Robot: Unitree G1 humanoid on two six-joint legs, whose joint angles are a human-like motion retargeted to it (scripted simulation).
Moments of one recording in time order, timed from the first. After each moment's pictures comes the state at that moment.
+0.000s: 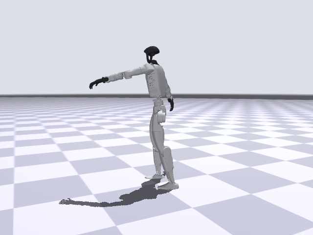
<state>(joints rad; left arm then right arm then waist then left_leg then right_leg) -1.14 0.86 -0.97 1.14 0.08 0.03 0.01 -0.05 -0.89 -0.47 1.49 1.07 0.11 -0.05 -0.41 0.09 0.00 0.00 0.07 0.38 0.08 -0.36 0.02 -0.16 -0.13 -0.01 0.02 -0.14 0.26</state>
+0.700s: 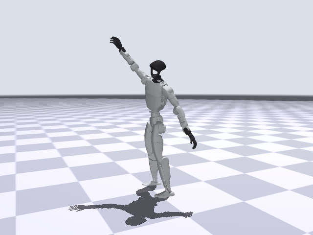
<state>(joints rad) 0.08 0.85 0.04 1.33 -0.63 -0.03 0.26 -0.31 -1.93 -0.63 1.24 0.62 0.01 -0.13 0.49 -0.50 0.15 -0.09 0.05 0.15 0.09 -0.36 0.03 -0.13 -0.19 -0.25 0.05 -0.19 0.26</state>
